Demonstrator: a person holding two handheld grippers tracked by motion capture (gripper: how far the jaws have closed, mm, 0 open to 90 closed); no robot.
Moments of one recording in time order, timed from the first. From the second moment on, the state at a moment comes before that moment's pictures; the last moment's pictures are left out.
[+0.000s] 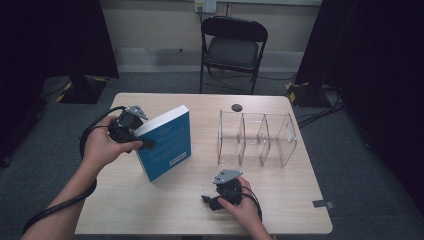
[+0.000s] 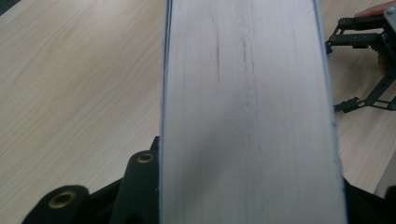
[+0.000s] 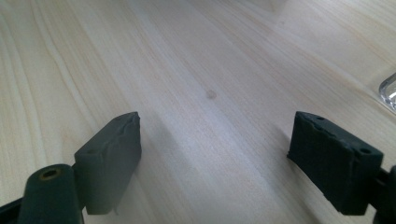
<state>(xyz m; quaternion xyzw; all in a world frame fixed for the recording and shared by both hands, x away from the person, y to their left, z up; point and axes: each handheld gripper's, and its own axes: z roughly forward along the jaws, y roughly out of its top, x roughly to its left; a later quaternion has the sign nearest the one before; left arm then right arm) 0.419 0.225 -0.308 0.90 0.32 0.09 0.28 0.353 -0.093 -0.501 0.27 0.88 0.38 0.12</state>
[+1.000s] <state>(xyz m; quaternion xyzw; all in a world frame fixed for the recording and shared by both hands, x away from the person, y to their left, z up) 0.366 0.196 -0.273 0.92 0.25 0.05 0.30 0.353 -0.093 -0.501 0.27 0.88 0.38 0.12</state>
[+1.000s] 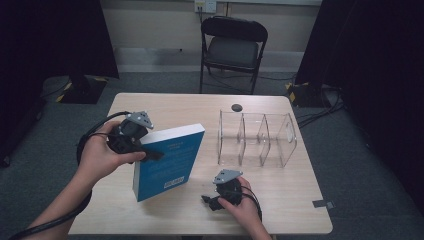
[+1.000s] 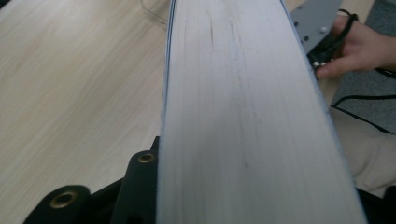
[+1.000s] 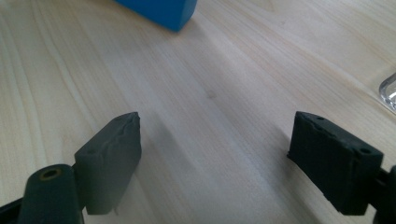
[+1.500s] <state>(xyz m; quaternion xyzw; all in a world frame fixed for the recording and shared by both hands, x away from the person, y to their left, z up) 0.344 0.210 -0.287 0.92 0.22 0.05 0.32 0.353 -0.093 -0.501 0.27 0.88 0.38 0.12</state>
